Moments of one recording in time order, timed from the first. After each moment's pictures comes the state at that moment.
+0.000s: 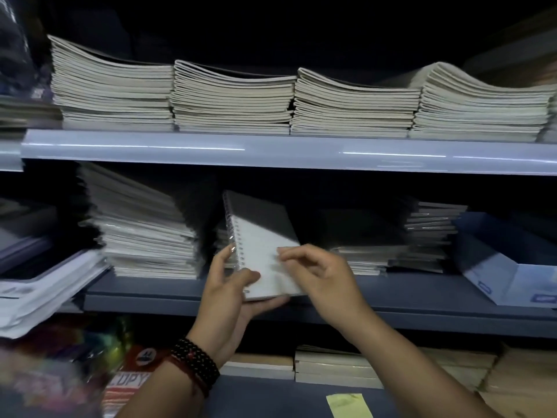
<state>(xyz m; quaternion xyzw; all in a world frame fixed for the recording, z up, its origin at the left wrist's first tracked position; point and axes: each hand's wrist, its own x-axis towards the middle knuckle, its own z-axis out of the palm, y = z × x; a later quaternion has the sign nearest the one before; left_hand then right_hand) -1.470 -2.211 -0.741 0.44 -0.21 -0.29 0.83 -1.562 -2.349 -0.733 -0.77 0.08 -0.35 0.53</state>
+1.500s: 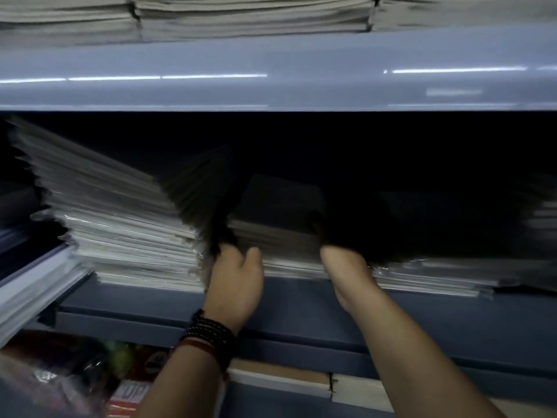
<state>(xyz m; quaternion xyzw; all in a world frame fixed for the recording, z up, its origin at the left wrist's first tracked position) -1.339 -2.277 -0.778 0.83 -0.17 0.01 0.53 -1.406 -2.408 -0.770 -0.70 0.37 -0.27 0.55</state>
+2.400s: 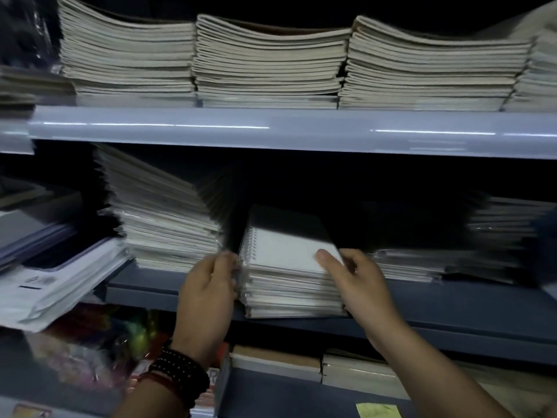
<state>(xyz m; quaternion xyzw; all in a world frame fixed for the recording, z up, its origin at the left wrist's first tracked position) -1.403 -2.187 -0.760 0.71 -0.18 -0.02 0.68 -1.520 -2.367 -0.757 -0.73 0.28 -0.30 0.55</state>
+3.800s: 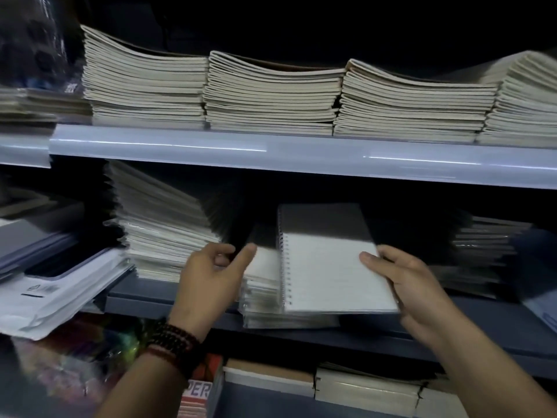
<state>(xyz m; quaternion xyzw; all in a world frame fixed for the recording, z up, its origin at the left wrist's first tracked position) -1.409 -2.182 -0.713 0.78 -0.20 0.01 0.60 -1.568 -2.400 -0.711 -0.63 0.21 -0.28 0.70</state>
